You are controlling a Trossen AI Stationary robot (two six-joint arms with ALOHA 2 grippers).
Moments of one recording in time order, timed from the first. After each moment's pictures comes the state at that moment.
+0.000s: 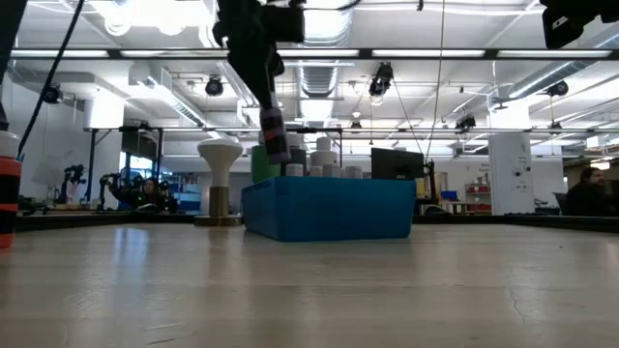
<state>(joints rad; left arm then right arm) 0.16 1.66 1.63 -1.10 -0.05 0.25 0.12 0.09 0.58 -0.59 0.08 0.00</state>
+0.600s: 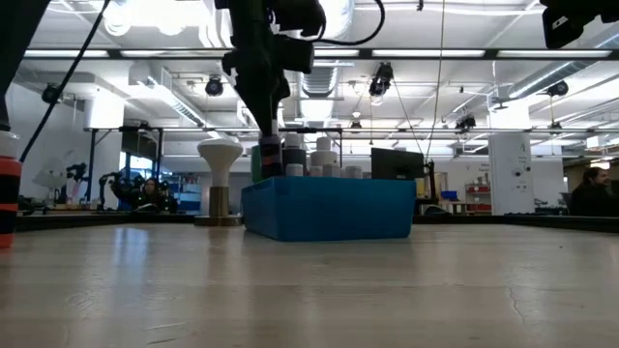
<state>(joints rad) 0.20 1.79 1.67 -1.15 -0.08 0.30 0.12 0.09 0.58 -0.59 0.08 0.00</state>
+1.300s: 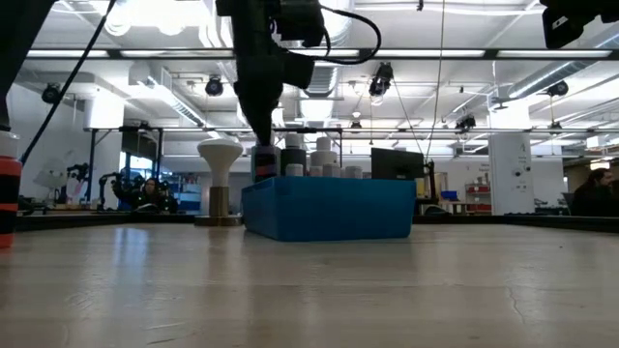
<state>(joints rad) 0.20 1.82 1.65 -1.15 -0.08 0.05 0.12 0.09 0.58 -0.59 0.08 0.00</state>
